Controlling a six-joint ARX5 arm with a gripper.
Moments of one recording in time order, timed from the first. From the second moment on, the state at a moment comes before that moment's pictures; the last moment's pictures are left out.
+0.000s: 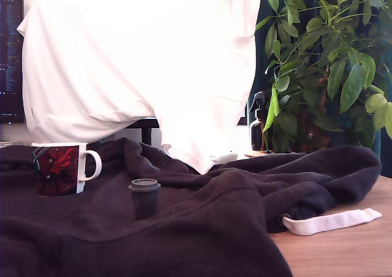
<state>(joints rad) -0.01 0.00 0.02 -0.01 0.00 0.01</state>
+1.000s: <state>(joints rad) -0.24 0.22 0.01 0.29 0.47 -0.27</state>
